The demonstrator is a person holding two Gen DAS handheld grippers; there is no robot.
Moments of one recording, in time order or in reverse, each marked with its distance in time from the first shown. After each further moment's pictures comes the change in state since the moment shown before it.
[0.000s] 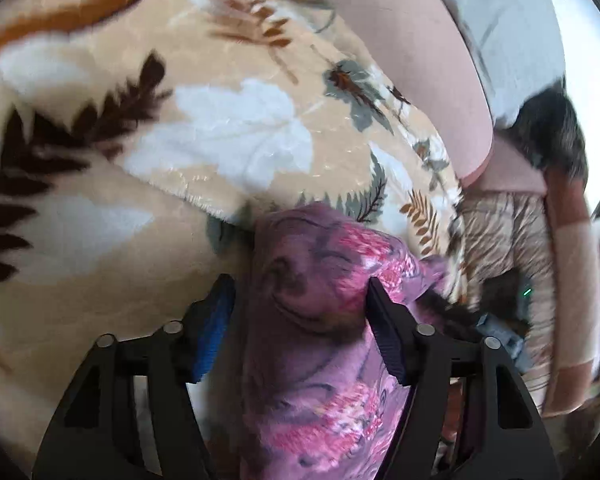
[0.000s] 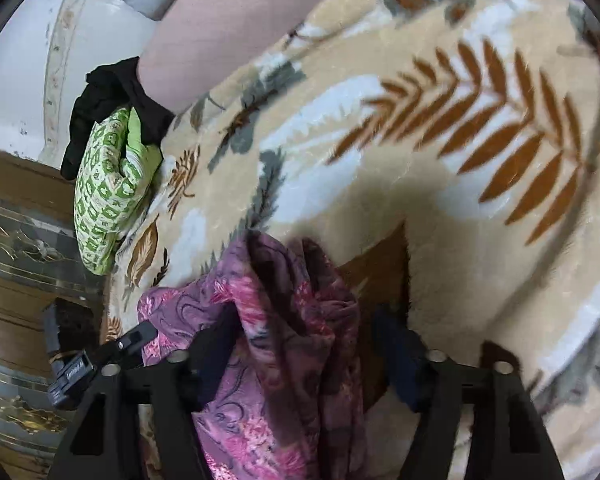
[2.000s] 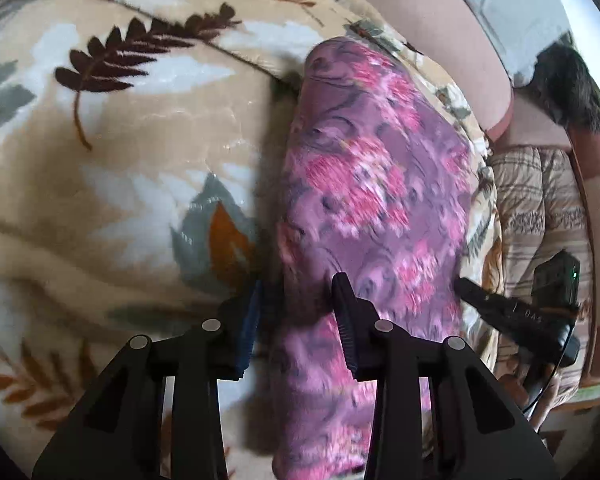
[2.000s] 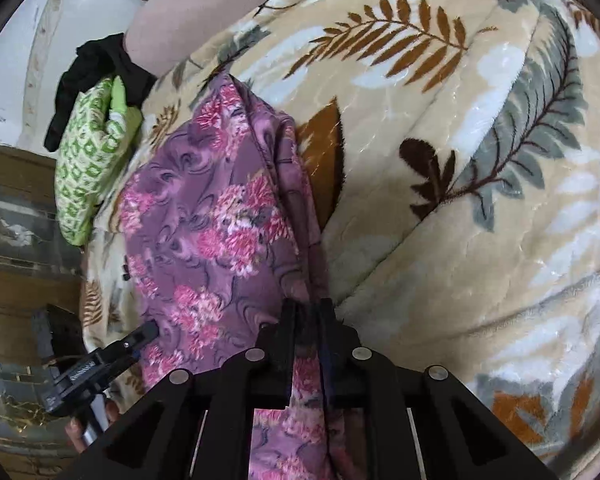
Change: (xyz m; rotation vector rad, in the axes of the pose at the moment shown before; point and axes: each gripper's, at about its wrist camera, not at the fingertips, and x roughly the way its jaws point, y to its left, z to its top) left arm -0.049 -0.005 -0.110 0.092 0.004 0.195; right arm -0.062 0.010 -0.093 0.000 0.033 -0.144
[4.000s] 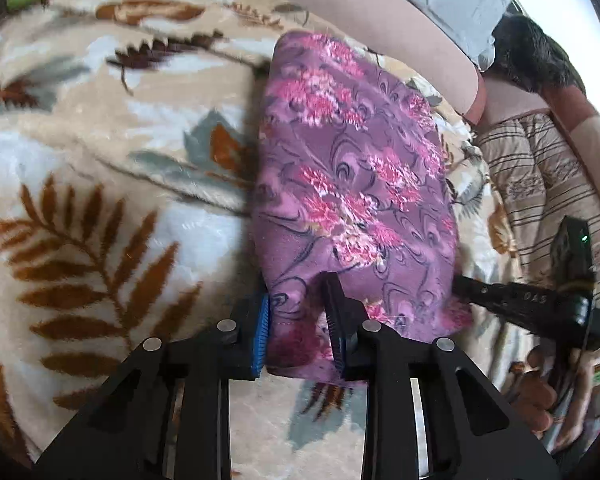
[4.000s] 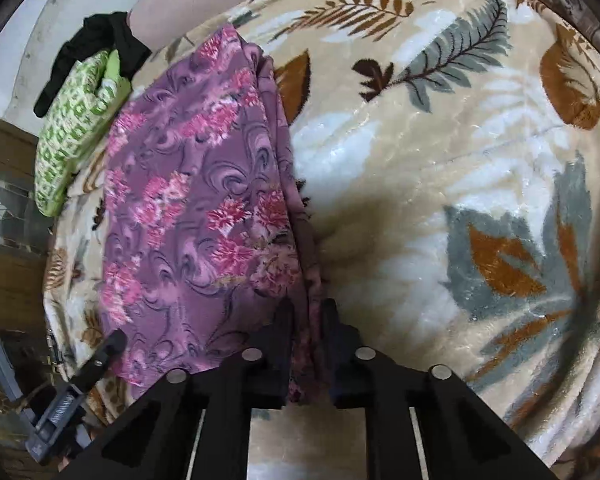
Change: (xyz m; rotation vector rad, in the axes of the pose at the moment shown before) left arm -0.014 -0.015 -0.105 0.131 -0.218 0.094; right arm -0.007 0.001 -0.090 -0.029 -0.050 -0.147
